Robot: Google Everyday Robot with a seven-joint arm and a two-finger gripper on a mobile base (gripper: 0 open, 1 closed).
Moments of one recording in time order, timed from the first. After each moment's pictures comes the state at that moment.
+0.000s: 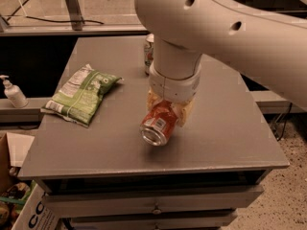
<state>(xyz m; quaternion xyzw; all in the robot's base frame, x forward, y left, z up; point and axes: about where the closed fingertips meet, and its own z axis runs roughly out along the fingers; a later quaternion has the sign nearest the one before) 0.468 -0.044 0.861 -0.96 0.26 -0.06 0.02</state>
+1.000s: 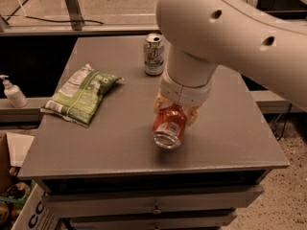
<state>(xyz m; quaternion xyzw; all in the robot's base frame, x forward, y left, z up) 0.467 -0.056 0.861 -0.98 0.18 -0.10 0.05</state>
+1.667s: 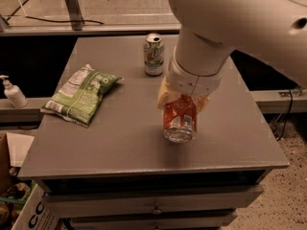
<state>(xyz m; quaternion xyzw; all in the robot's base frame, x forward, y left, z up) 0.468 -0.069 0.890 -0.99 0.06 -0.13 0.04</state>
